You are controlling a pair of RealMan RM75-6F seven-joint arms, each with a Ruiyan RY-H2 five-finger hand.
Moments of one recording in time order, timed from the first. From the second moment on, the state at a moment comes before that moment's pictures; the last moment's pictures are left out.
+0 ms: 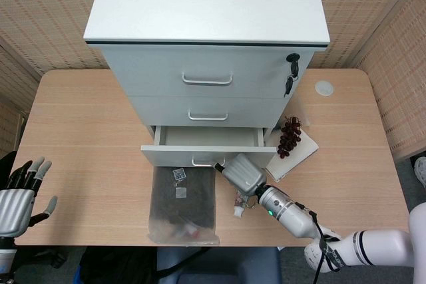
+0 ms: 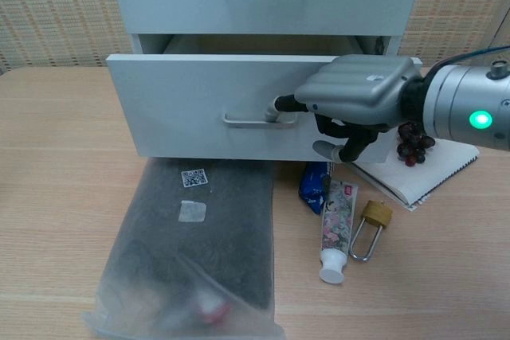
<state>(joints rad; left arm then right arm) -0.11 -1.11 -0.03 -1.61 1.52 1.48 0.14 0.91 -1.38 0.05 -1.84 -1.03 0.94 -0.85</state>
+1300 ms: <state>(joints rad) -0.10 -1.12 -0.04 -1.60 1.51 1.51 0.11 0.52 -1.10 -0.09 -2.00 -1.49 1.48 -0.62</state>
